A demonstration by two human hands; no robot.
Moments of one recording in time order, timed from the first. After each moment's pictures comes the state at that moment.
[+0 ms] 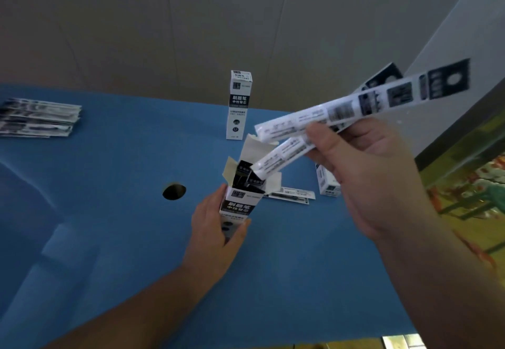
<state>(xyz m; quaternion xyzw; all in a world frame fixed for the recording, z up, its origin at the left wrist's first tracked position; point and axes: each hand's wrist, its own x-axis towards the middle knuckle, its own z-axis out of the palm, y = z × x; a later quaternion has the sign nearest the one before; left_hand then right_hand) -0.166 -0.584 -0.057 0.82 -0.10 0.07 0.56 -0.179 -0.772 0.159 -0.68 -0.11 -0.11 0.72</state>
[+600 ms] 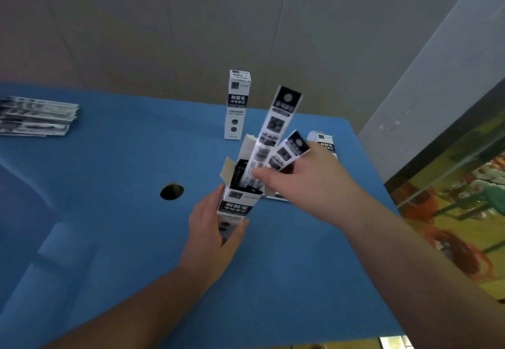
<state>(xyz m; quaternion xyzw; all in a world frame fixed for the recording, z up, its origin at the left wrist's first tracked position) -0.171 -0.585 -0.055 0.82 -0.07 0.07 0.56 -0.159 -0.755 0.140 -0.92 -0.07 0.02 0.38</state>
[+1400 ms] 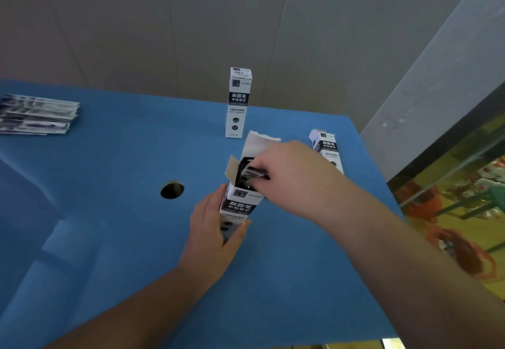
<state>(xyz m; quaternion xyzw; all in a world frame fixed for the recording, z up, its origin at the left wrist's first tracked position) -0.173 -0.588 -0.057 0.84 -0.07 0.07 0.54 -0.150 -0.728 0.154 -0.98 -0.16 0.05 0.06</state>
